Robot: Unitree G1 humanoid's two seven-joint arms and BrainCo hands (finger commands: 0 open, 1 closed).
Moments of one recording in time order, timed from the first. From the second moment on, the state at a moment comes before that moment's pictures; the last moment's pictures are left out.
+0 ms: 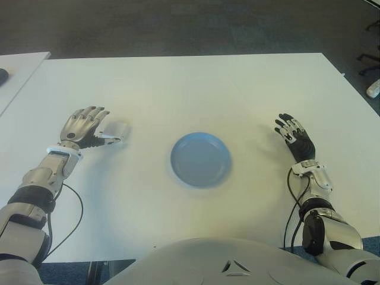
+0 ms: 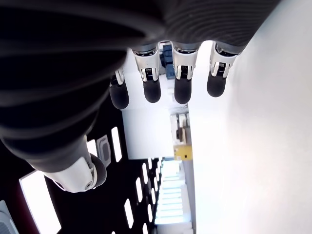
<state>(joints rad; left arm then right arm) -0.26 0.85 -0.33 0.77 0.87 -0.29 0.47 -0.31 -0.33 -0.40 1.11 0.34 -0.64 0.68</state>
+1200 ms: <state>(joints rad) -0.34 0.79 -0.46 0.94 0.87 -0.34 0.52 -0.24 -0.33 -0.41 1.02 0.36 -0.64 0.72</state>
